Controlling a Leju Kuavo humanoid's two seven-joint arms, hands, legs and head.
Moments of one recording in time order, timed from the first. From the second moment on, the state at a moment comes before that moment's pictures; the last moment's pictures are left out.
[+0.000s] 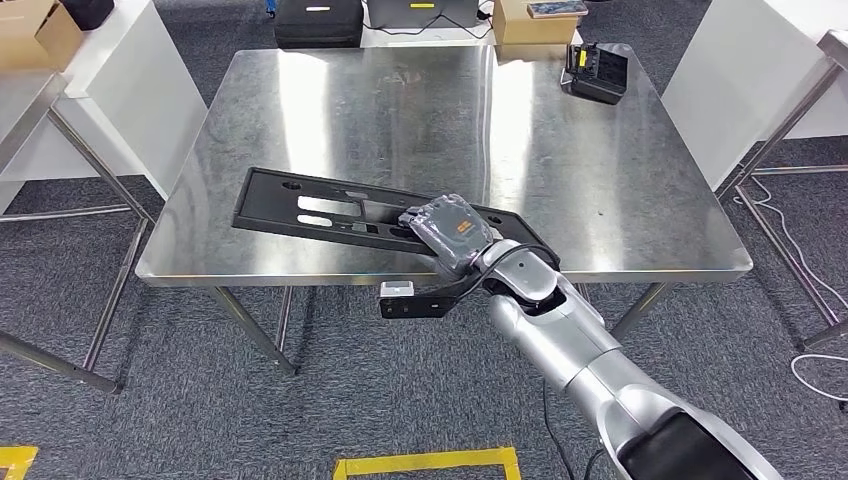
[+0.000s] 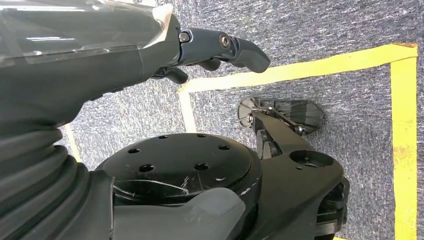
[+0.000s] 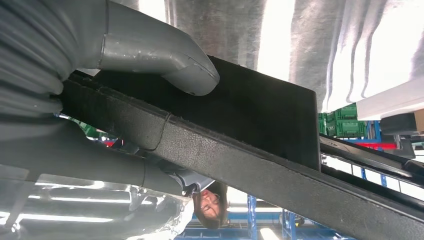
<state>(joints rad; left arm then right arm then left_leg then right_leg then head) -0.08 -0.21 1.08 -0.20 -1.08 0.01 -0.30 -0.84 0.04 0.54 -0.83 0.93 -0.23 -0.39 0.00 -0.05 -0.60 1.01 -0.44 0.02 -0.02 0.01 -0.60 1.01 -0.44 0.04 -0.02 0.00</state>
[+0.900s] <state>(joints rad) -0.08 -0.21 1.08 -0.20 -1.09 0.00 -0.30 -0.84 0.03 0.54 -0.83 0.93 -0.24 -0.39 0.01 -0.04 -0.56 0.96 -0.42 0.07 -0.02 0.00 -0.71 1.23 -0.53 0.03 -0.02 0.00</state>
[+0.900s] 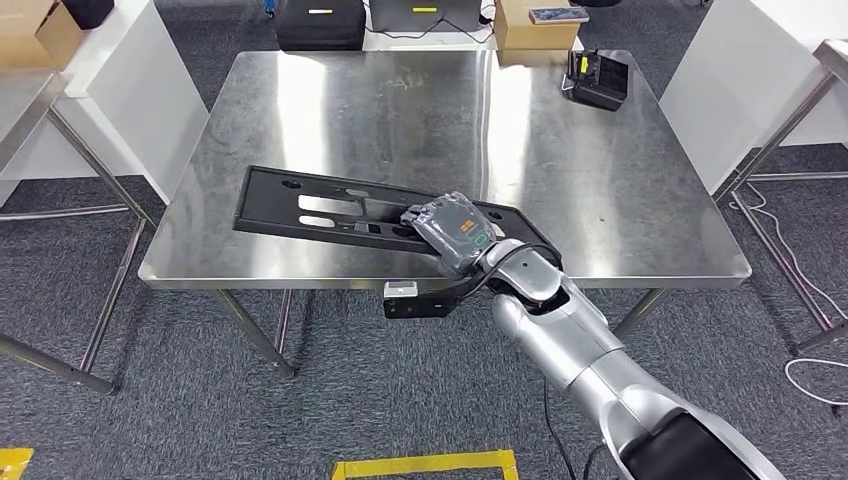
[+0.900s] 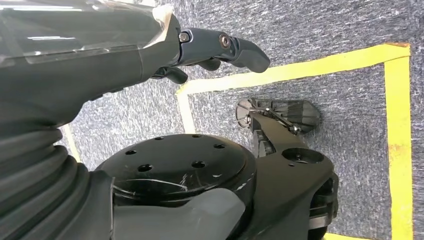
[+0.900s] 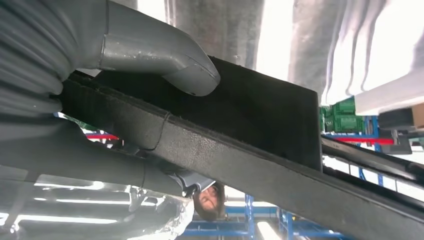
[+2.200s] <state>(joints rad) -0.07 -0.21 1.08 -0.20 -1.10 0.13 -0.49 -0.80 -0.01 0.53 -0.82 0.95 -0.25 -0.39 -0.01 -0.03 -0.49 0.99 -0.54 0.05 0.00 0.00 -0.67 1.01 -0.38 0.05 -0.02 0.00</state>
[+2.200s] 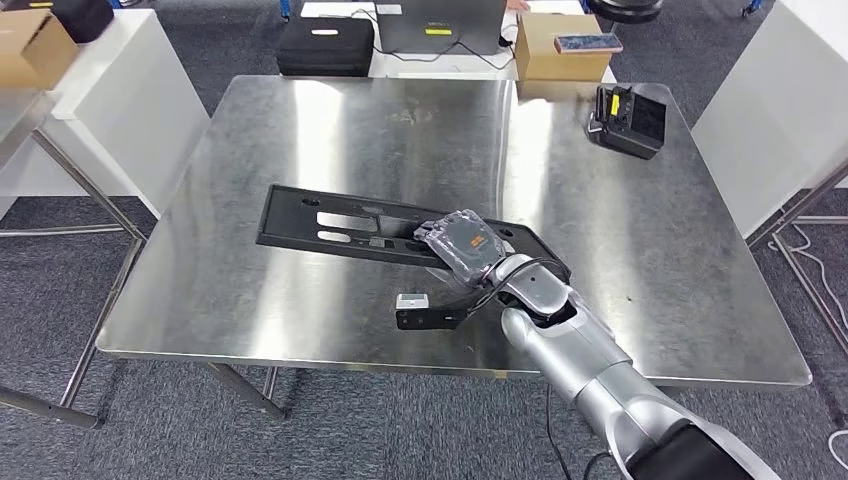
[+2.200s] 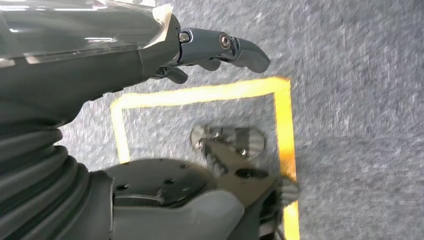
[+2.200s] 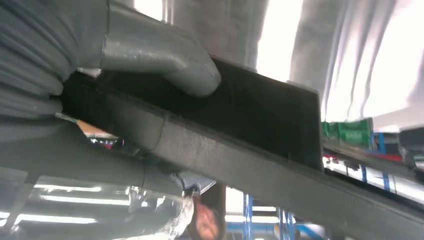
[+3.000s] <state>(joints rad) -0.08 -0.20 1.08 -0.21 -1.09 0.15 -0.51 -0.82 -0.02 0.52 -0.81 0.93 -0.27 -0.41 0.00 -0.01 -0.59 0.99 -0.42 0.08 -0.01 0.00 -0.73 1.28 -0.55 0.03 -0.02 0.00</state>
